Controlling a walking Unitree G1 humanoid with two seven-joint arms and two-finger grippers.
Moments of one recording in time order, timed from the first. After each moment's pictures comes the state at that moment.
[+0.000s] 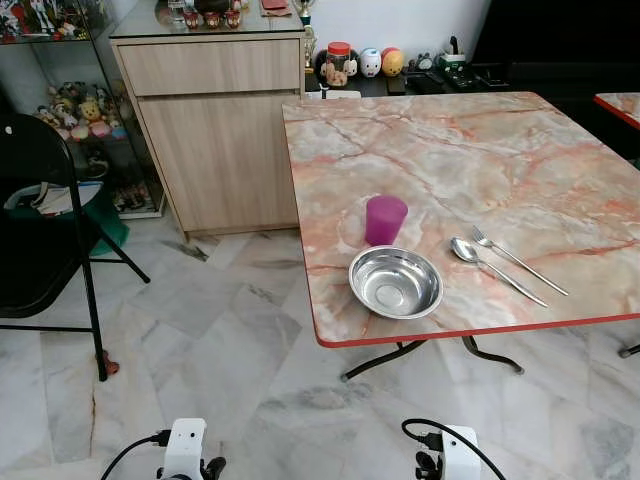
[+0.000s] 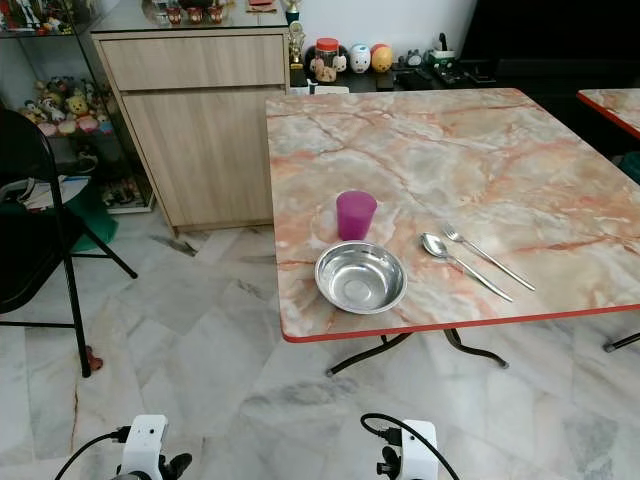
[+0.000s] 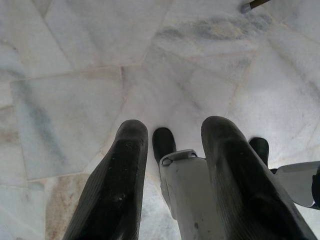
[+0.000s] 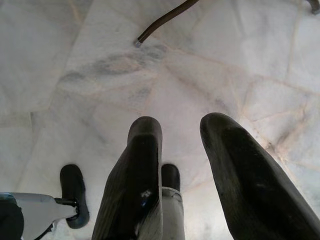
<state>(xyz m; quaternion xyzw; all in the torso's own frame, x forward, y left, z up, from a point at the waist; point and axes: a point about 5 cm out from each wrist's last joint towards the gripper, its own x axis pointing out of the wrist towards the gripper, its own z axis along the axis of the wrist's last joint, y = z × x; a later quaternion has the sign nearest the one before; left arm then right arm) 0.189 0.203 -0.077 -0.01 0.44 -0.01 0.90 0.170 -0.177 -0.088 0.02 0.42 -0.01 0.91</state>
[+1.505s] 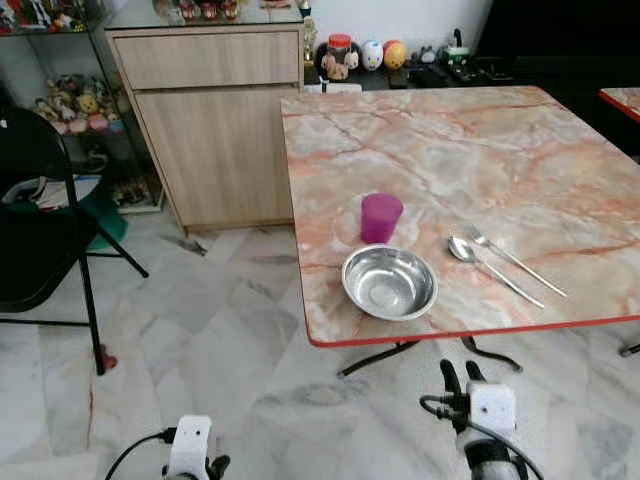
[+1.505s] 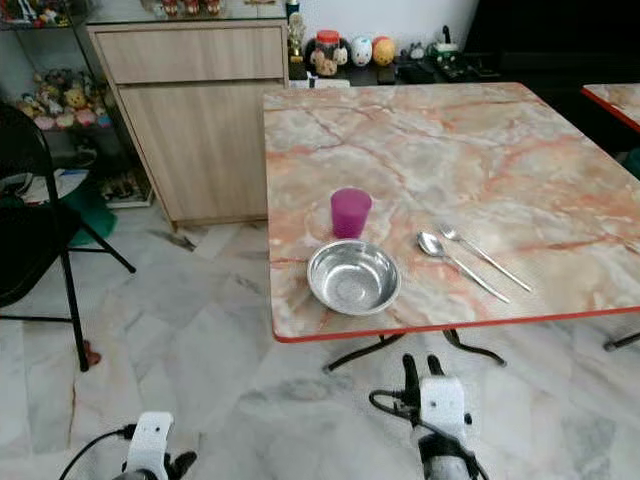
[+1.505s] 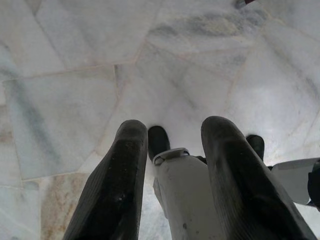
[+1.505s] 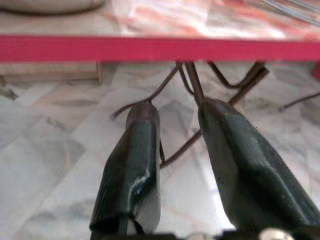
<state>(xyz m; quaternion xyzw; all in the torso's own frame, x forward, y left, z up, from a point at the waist) 0.190 0.197 -0.078 -0.01 0.44 -0.02 0.90 0.186 -0.186 -0.010 -0.06 0.08 -0.03 0.99</state>
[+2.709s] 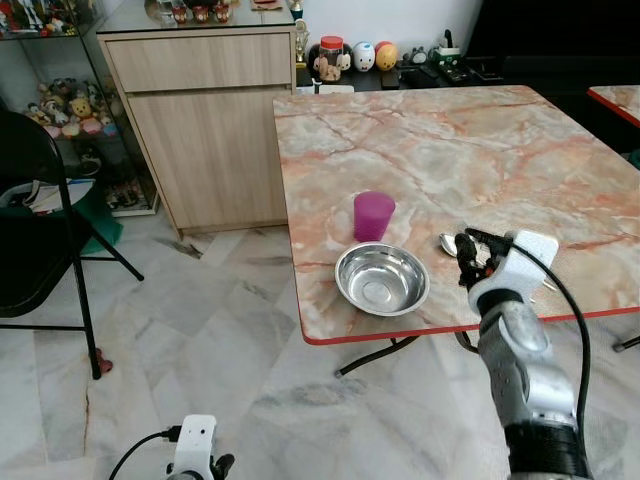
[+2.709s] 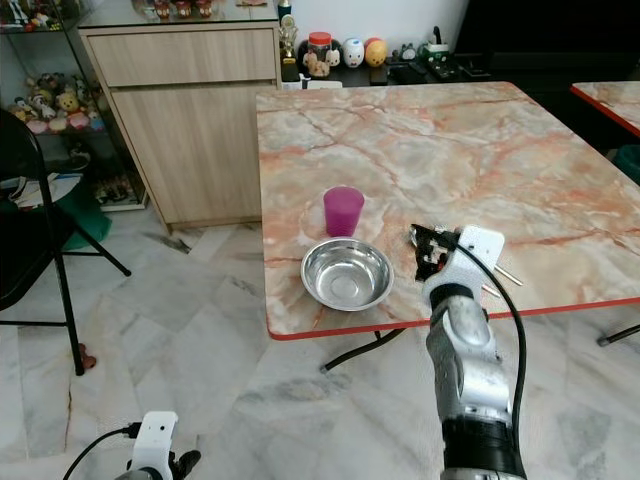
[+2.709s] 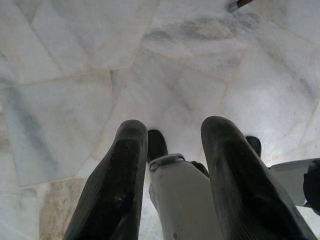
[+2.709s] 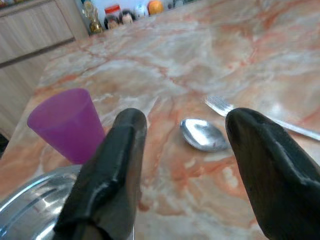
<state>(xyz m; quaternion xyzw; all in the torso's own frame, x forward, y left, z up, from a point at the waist) 0.197 0.196 -0.075 0.00 0.43 -0.02 0.90 0.328 -0.199 0.130 0.12 0.06 -0.07 0.99</state>
